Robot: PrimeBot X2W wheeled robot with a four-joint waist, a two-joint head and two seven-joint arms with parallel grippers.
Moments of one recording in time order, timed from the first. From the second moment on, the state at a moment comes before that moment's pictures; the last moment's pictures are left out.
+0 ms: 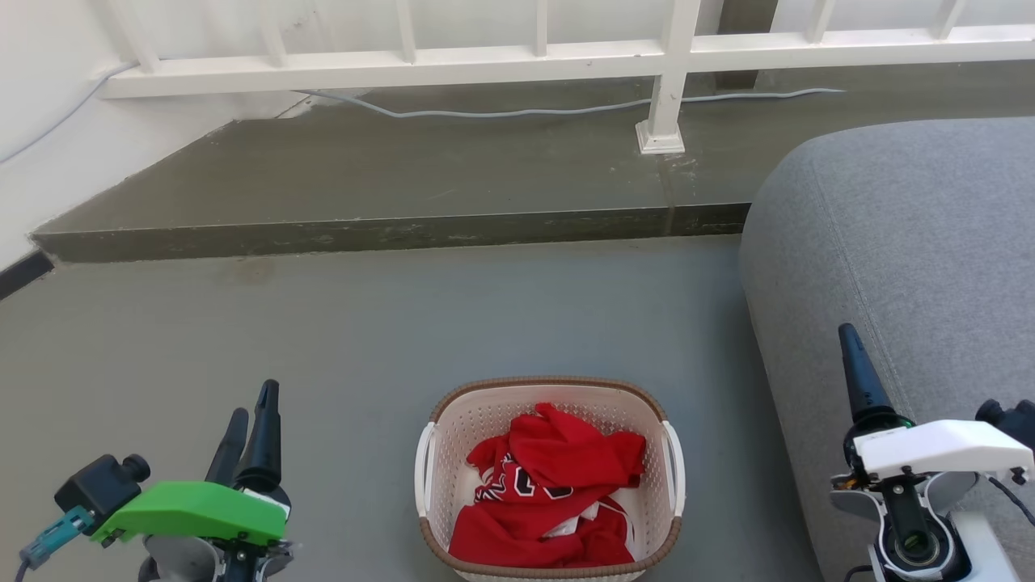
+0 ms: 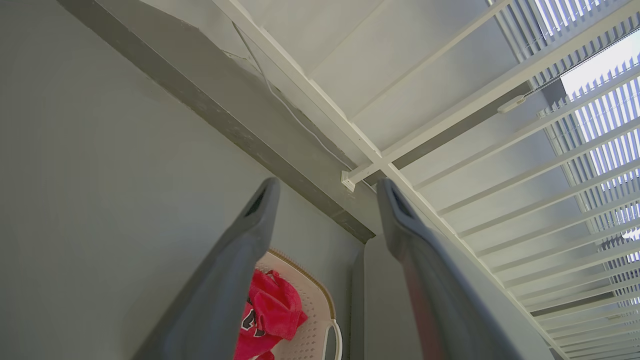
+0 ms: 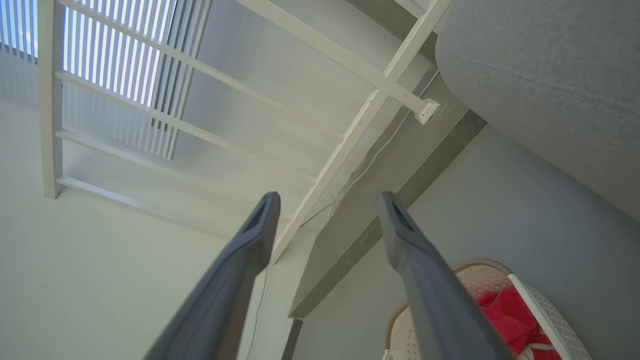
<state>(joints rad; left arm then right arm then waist) 0.00 0.05 -0.08 0.16 -1.02 -0.06 -0.04 0.01 -0.03 -0.01 0.18 1.07 0.06 -0.04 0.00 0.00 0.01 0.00</state>
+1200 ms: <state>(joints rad) 0.02 0.08 -0.20 0.07 -0.38 0.05 -0.16 0.03 -0.04 0.12 0.10 0.47 -0.04 -0.17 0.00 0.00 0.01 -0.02</state>
